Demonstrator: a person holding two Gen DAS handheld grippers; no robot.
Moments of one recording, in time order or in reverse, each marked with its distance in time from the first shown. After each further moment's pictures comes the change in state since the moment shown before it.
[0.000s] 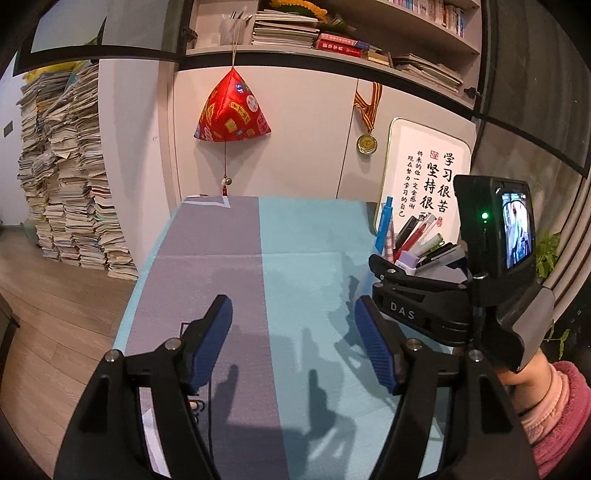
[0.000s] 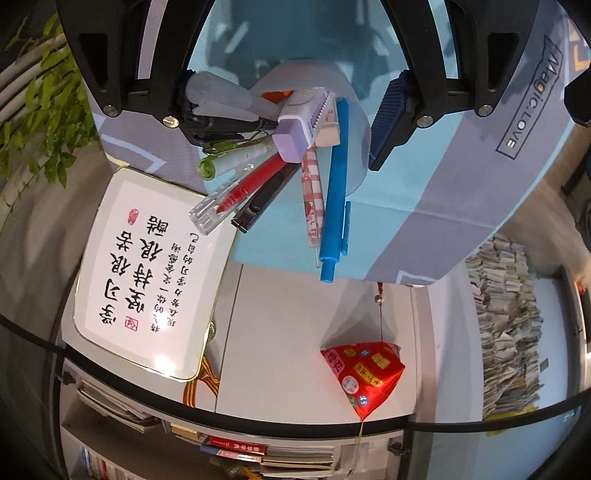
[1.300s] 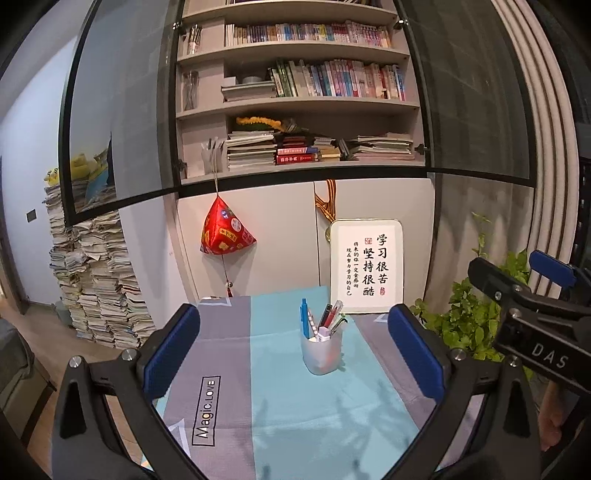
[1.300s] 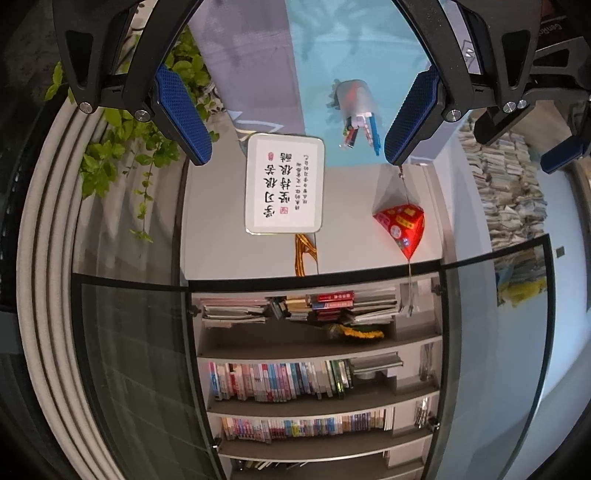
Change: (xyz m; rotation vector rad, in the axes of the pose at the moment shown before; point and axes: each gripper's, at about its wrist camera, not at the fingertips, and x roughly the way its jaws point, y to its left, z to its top) left arm -0.177 -0.117 0.014 0.166 -0.331 0.088; right arm -0.298 -0.087 -0.028 0.249 -0.390 -0.124
